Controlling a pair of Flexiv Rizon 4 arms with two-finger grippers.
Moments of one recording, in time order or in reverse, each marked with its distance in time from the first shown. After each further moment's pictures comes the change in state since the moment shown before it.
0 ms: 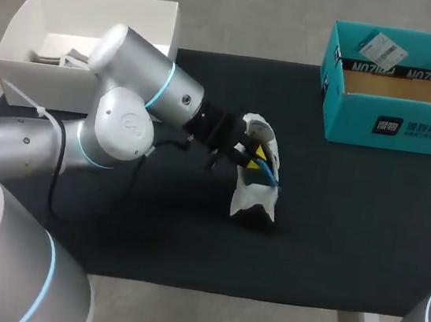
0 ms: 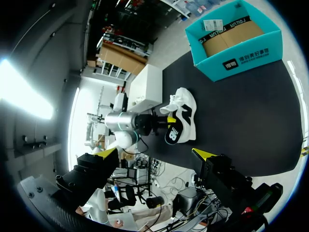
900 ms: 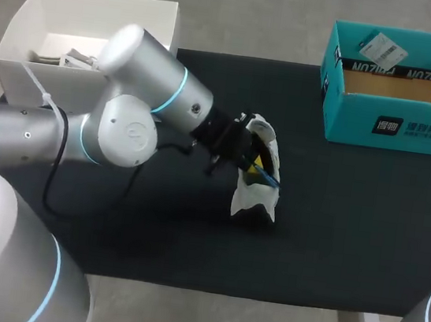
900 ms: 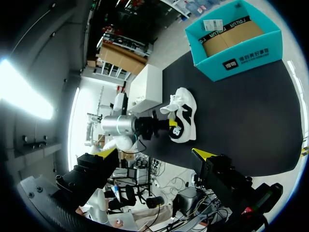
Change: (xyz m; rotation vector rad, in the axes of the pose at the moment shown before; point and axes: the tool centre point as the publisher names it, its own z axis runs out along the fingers) left arm 0.008 0.009 0.004 -0.143 0.038 0.070; right arm 0.000 0.000 0.000 0.000 0.000 0.000
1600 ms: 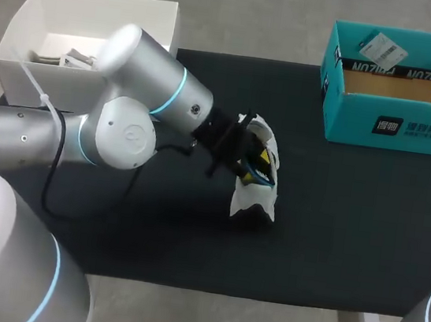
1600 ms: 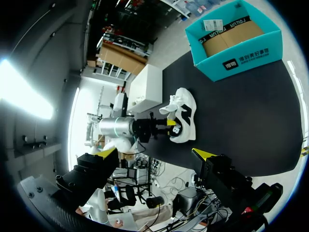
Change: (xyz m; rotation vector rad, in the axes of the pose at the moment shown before) left arm 0.003 -0.020 -0.008 0.016 -0.011 0.025; right arm 0.000 0.000 0.000 0.000 0.000 0.000
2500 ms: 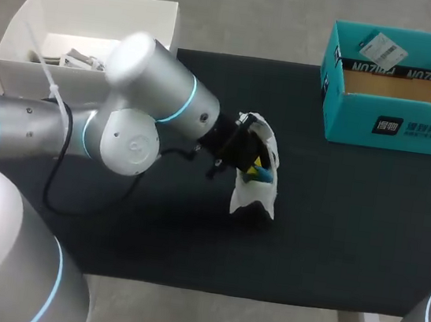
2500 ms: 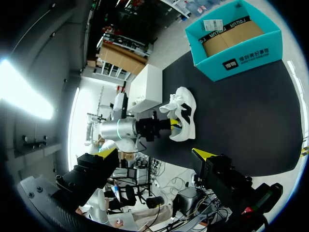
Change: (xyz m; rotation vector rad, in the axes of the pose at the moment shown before) left arm 0.000 0.031 0.010 -0.150 -0.019 -0.006; right arm 0.000 0.000 0.000 0.000 0.000 0.000
